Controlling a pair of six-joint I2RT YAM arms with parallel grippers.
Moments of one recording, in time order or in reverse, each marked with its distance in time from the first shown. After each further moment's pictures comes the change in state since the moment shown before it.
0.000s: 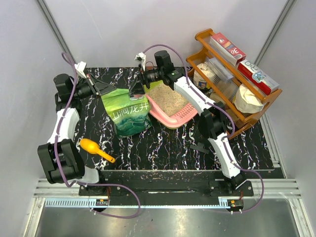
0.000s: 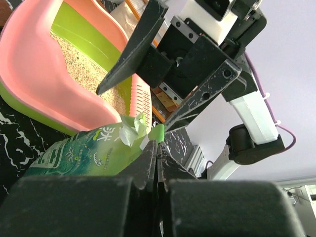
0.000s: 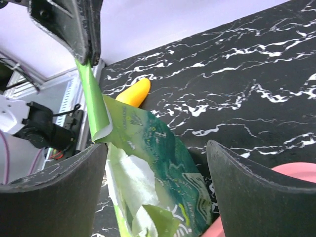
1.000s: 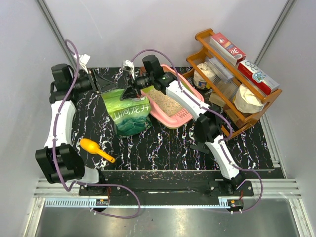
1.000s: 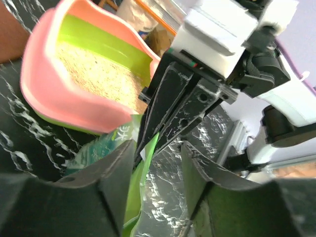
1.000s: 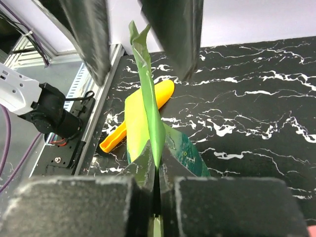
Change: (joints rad) left arm -0.024 -0.002 0.206 -0.428 -0.009 0.438; right arm 0.101 0.009 0.037 -0.021 -0.062 -0.113
